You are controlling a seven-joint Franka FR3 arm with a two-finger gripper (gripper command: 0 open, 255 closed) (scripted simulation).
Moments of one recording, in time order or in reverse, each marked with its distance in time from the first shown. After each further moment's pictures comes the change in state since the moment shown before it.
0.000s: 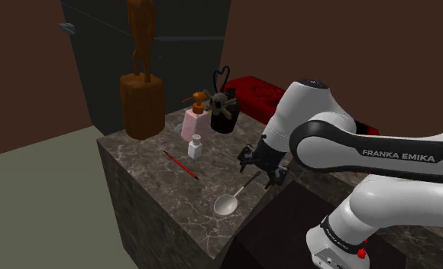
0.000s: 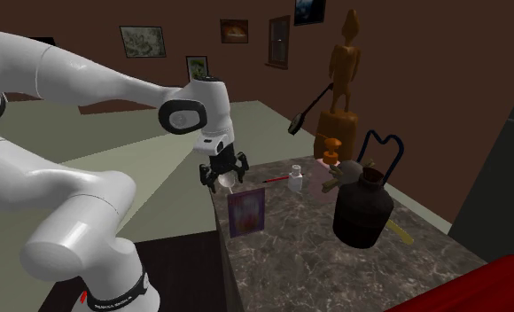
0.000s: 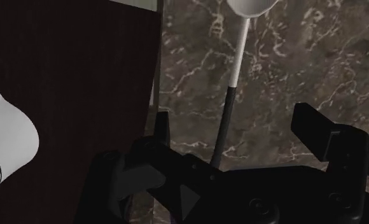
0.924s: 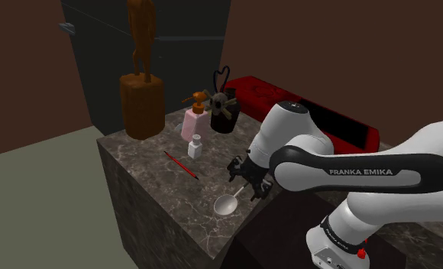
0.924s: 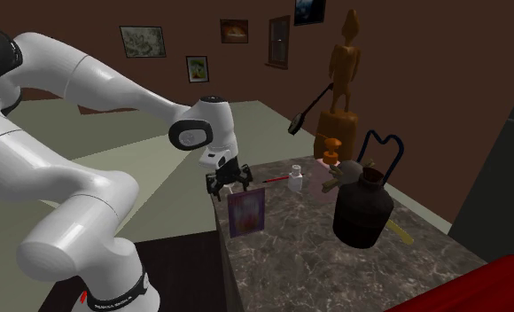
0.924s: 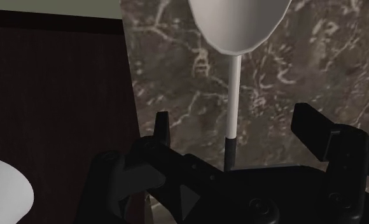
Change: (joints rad) arm -0.079 0.153 0.204 -0.011 0.103 0.219 0.144
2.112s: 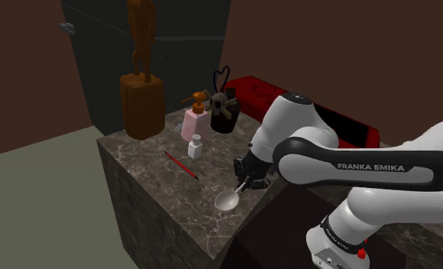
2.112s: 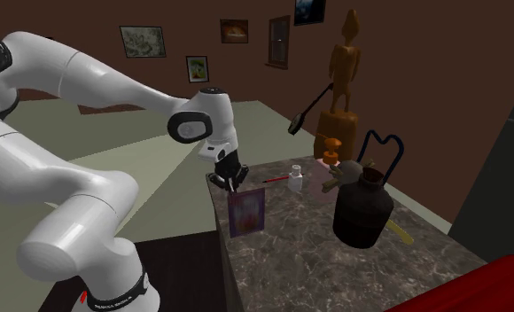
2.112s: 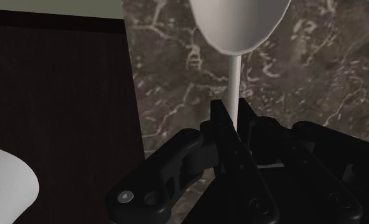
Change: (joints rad) arm 0.010 -0.047 -0.046 0.026 -0.029 -0.074 0.007
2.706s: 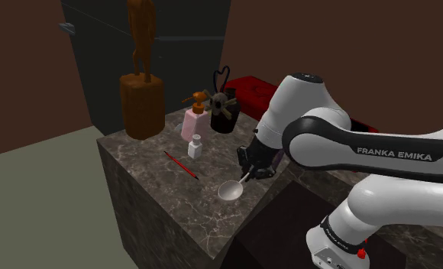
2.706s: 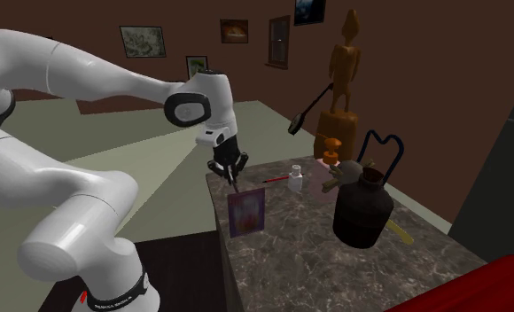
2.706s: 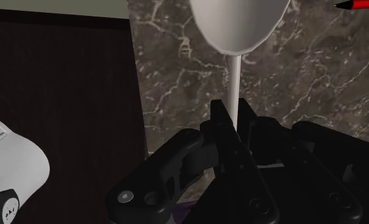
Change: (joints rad) arm 0.008 -0.079 -0.092 0.065 -0.064 -0.149 0.012
